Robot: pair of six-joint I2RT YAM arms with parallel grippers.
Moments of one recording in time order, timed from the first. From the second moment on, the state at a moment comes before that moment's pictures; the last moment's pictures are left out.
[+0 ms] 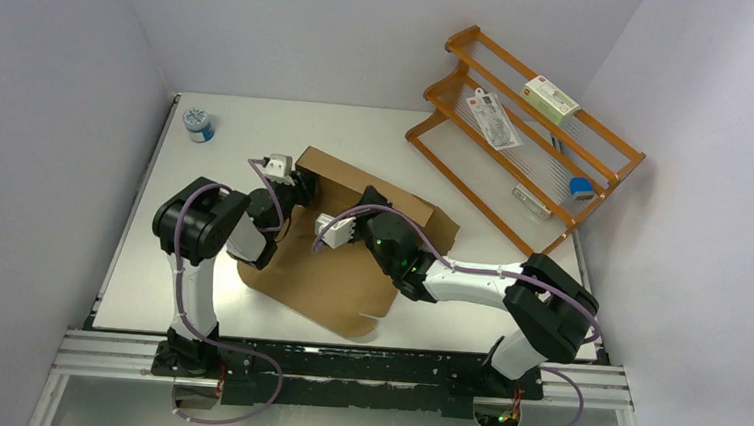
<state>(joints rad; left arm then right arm) -0.37 2.00 0.55 1.53 -0.04 -0.25 0.98 1.56 0.73 0.67 0.43 -1.33</state>
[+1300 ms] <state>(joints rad) -0.53 1.97 0.52 1.53 -0.67 -0.25 0.98 1.55 0.75 0.64 0.37 -1.28</state>
